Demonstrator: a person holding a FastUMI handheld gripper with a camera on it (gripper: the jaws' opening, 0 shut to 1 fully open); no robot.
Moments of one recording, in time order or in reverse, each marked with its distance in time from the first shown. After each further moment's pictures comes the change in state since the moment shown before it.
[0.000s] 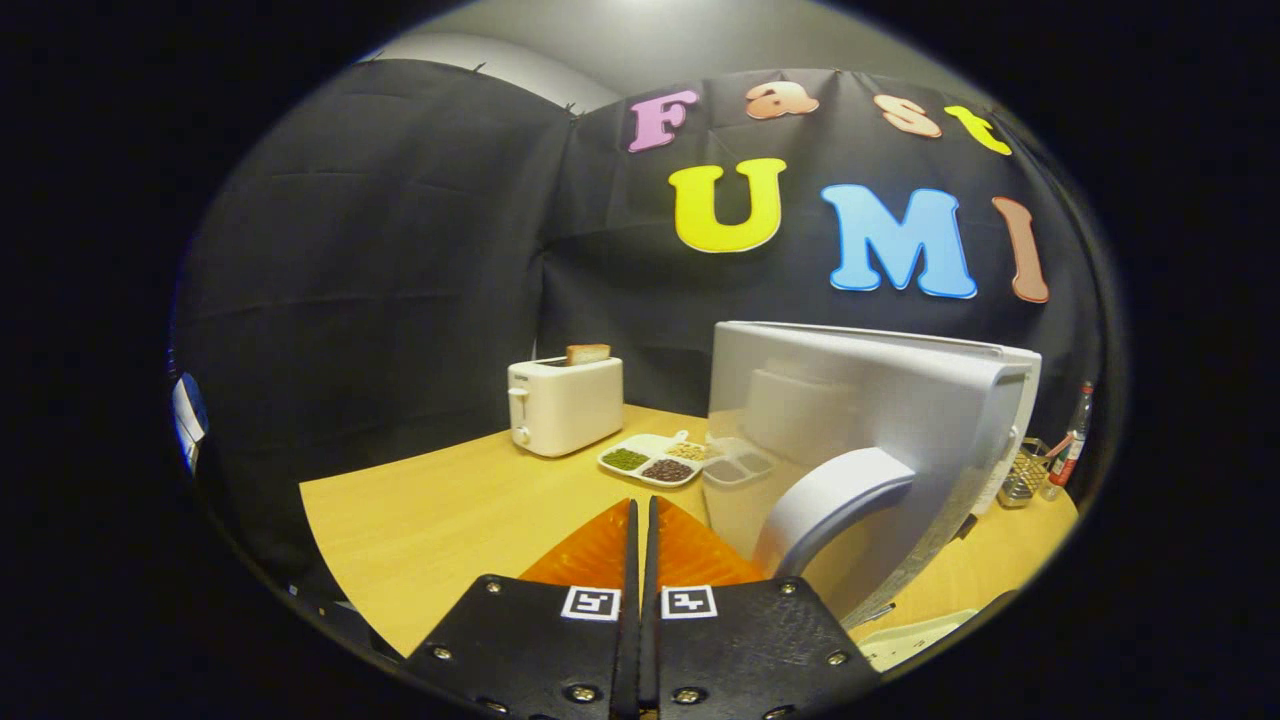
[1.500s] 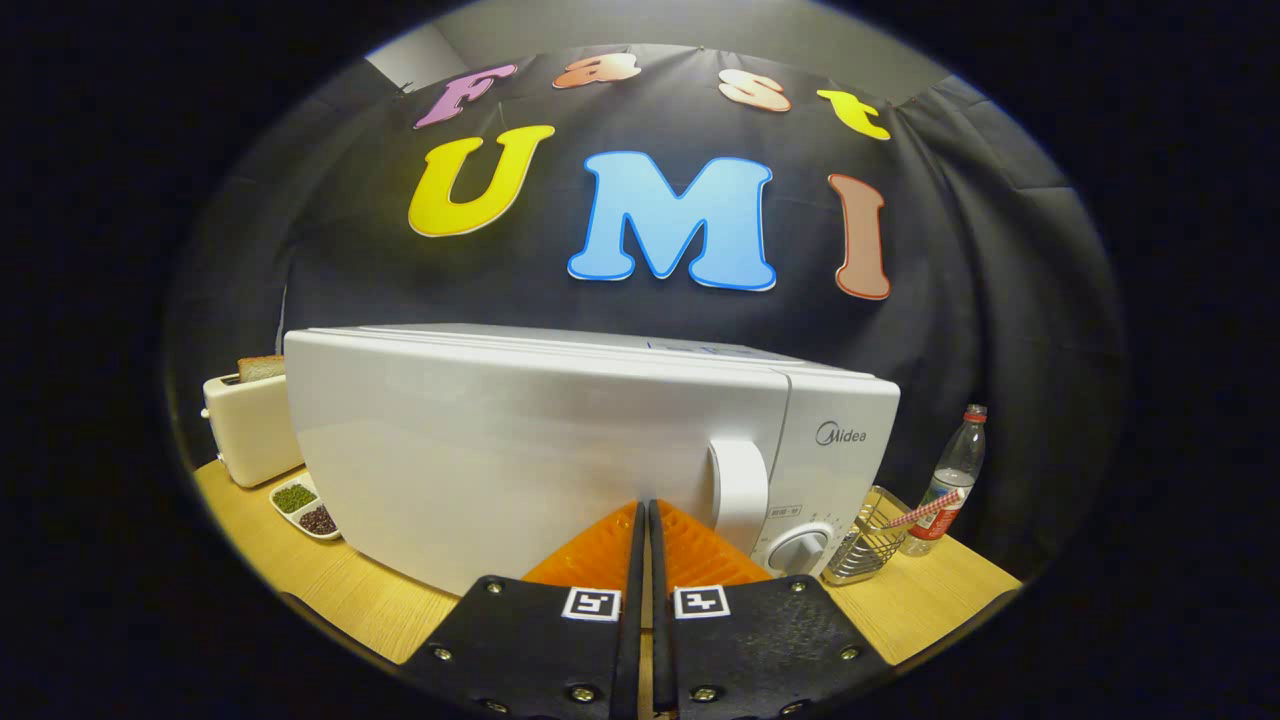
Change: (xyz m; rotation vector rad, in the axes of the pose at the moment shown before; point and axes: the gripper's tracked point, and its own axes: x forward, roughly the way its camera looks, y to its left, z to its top) arm 0.099 -0.296 0.016 0.005 0.029 -0.553
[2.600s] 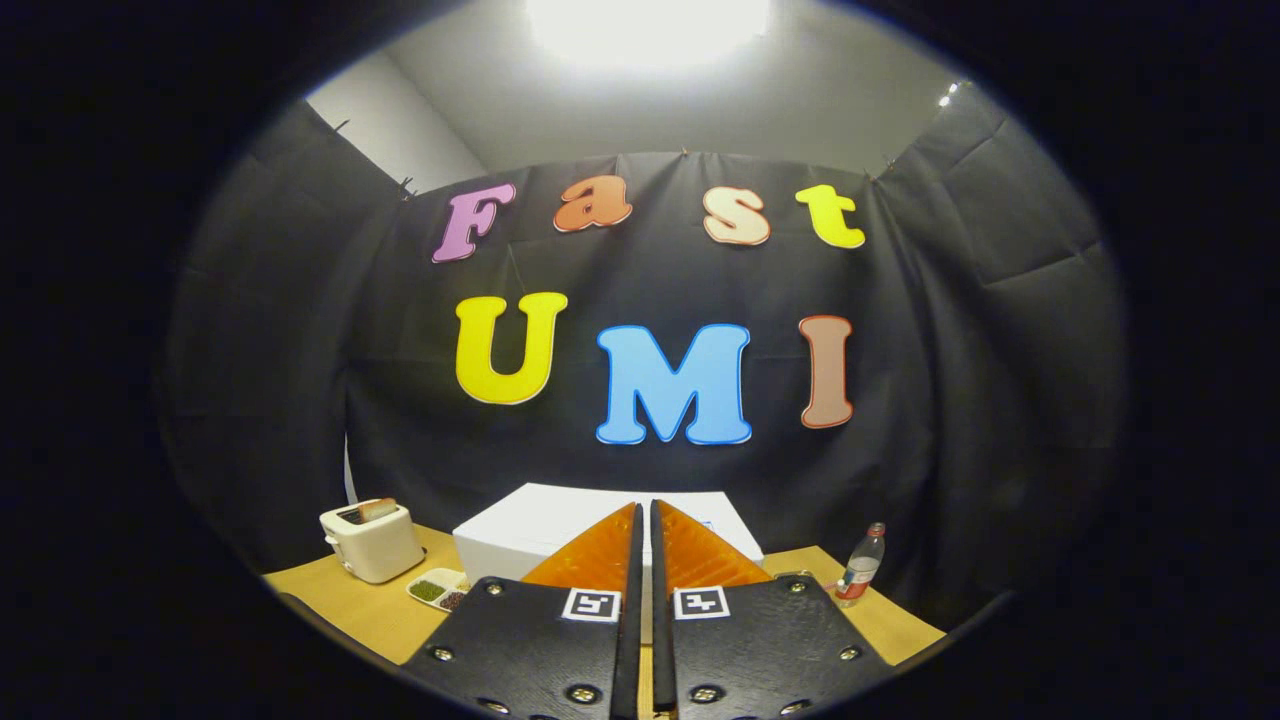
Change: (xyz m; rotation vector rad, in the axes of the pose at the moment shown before) arm -0.218 -0.038 0.225 0.110 -0.232 0.061
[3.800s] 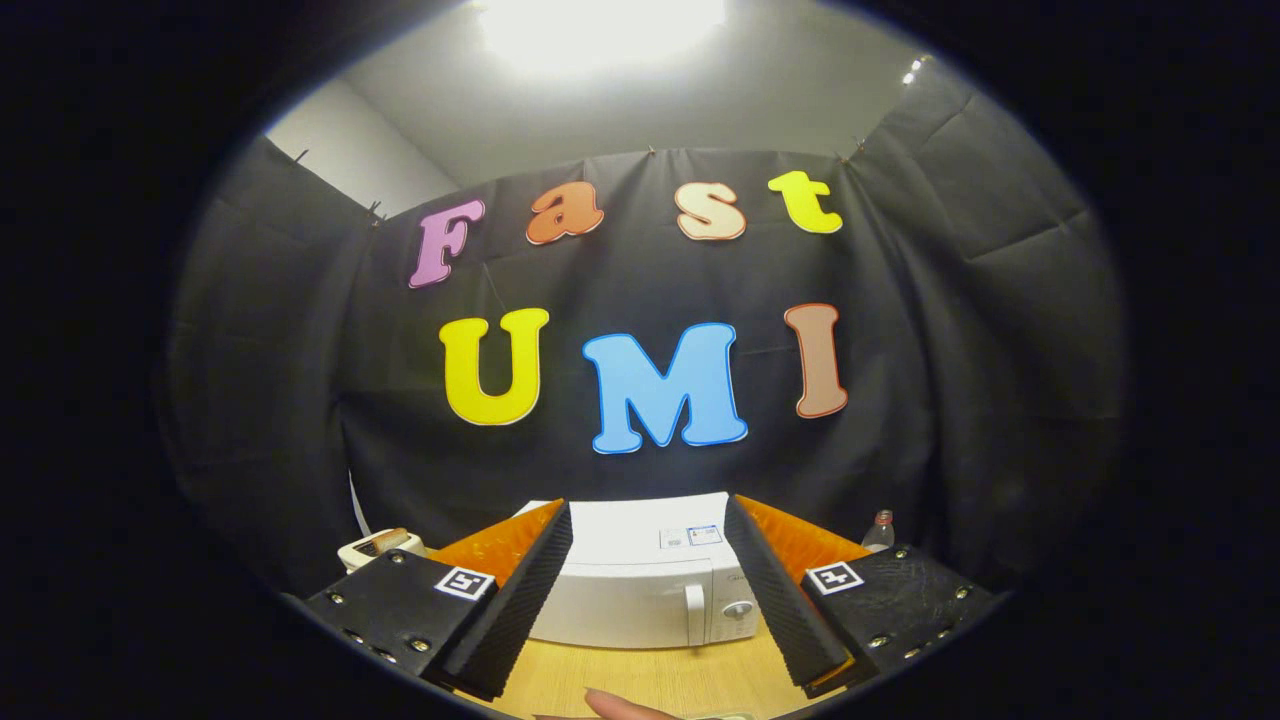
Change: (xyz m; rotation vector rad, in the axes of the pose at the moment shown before) arm 0.004 0.000 0.014 0.096 0.020 -0.008
